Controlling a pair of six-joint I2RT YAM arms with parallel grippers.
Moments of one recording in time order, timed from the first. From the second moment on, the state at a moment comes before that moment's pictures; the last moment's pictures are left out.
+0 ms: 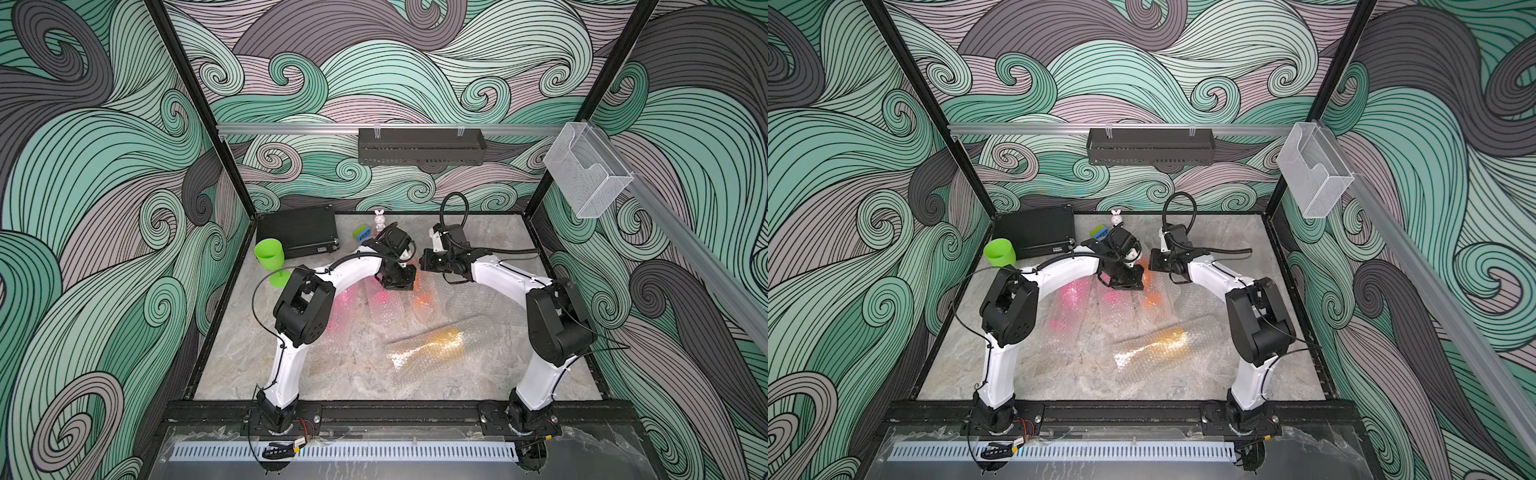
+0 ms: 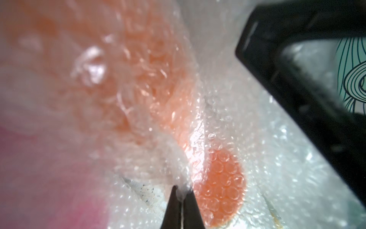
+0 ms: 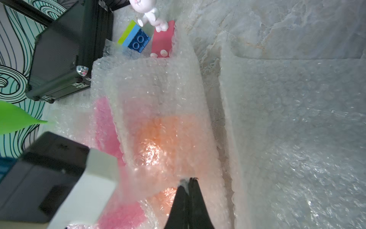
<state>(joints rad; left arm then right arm) -0.66 2.07 1.66 -0.74 0.35 -0.50 0.42 1.79 1.23 -0.24 -0.20 0.43</state>
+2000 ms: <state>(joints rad) -0.78 2.22 1.85 -0.51 0.29 -0.41 0.11 1.57 0.98 -0.15 -0.27 0.37</state>
